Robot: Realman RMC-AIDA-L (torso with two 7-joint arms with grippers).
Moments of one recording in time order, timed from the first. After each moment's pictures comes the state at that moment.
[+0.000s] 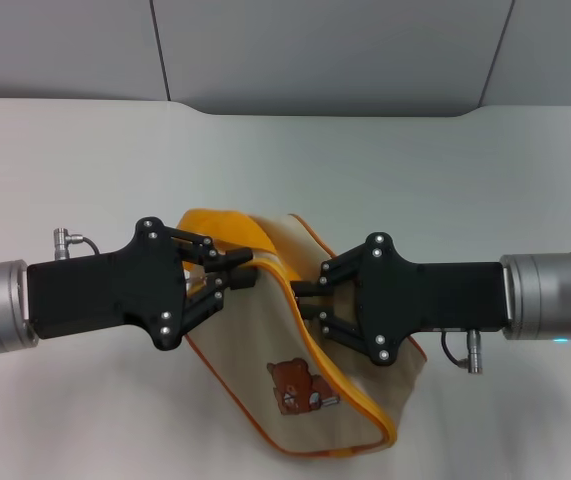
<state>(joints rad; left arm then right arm) -0.56 -2.05 0.59 0.45 1.95 1.78 -0.81 0.71 2.09 -0.71 -0.31 -1.95 -1.63 0.54</state>
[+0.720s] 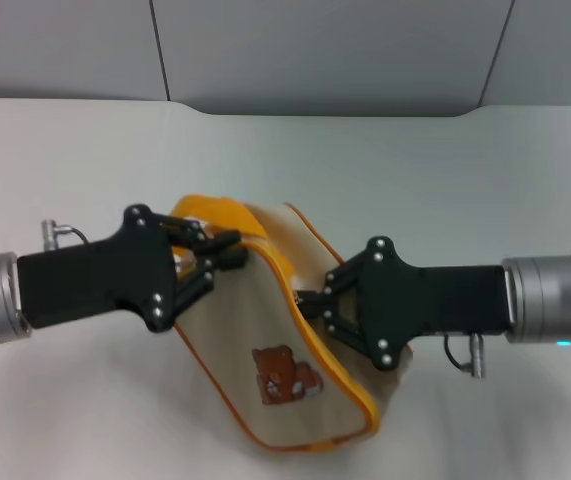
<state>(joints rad) -0.56 -2.05 0.56 0.45 1.94 1.77 -0.81 0.71 2.09 -0.72 -0.30 -1.96 -1.63 0.55</state>
